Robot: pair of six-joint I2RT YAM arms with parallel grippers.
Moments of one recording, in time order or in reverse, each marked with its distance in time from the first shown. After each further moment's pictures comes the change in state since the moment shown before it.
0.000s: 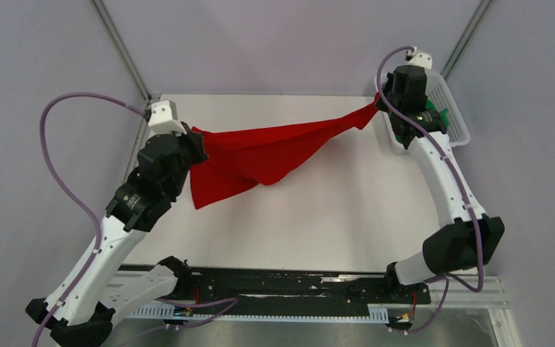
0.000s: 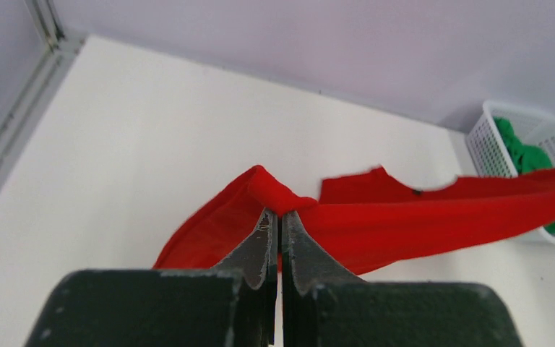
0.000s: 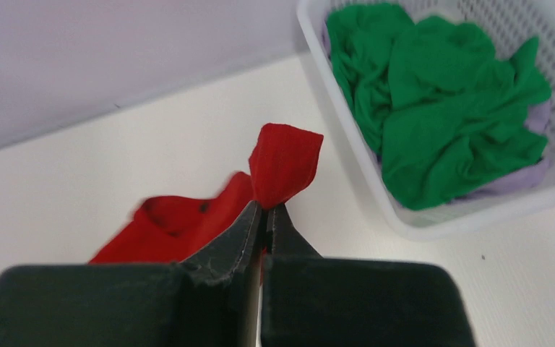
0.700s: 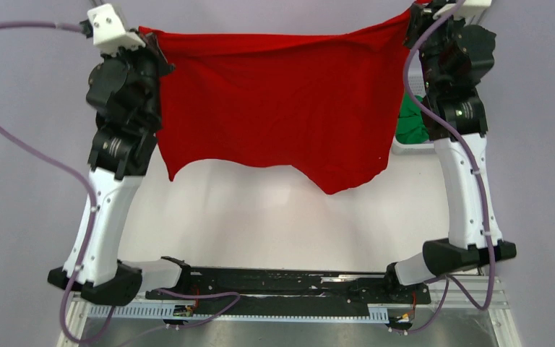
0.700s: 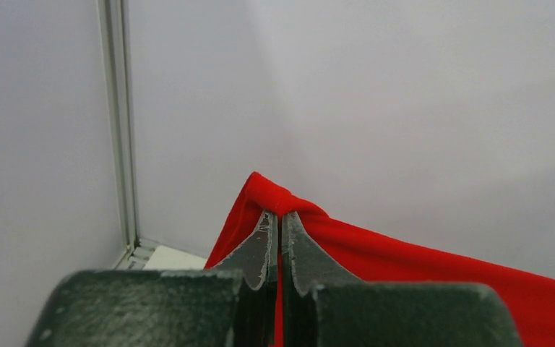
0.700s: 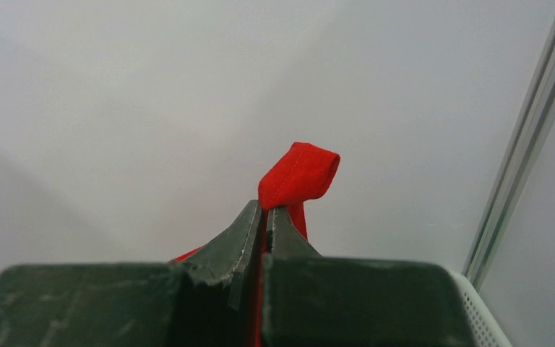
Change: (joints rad) left arm 0.283 0.497 0.692 0.191 0.071 0.237; right arm -0.017 0.158 0.518 0.192 -0.123 -0.258
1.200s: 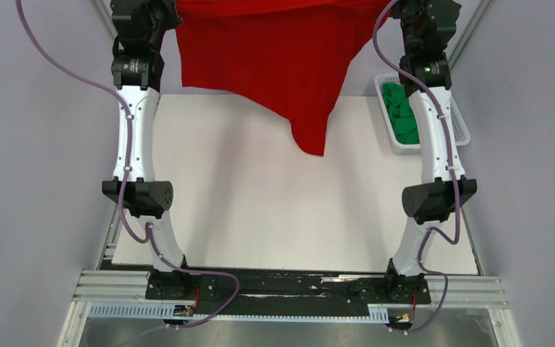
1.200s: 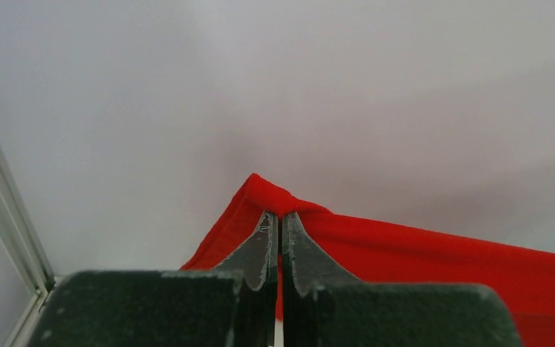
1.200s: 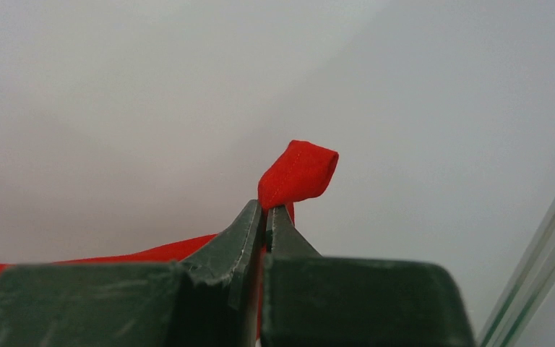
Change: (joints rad) left arm 0.237 0.596 0.625 -0.137 0.425 -0.152; right arm -0.058 0.390 0.318 0.166 -0.086 -0.089
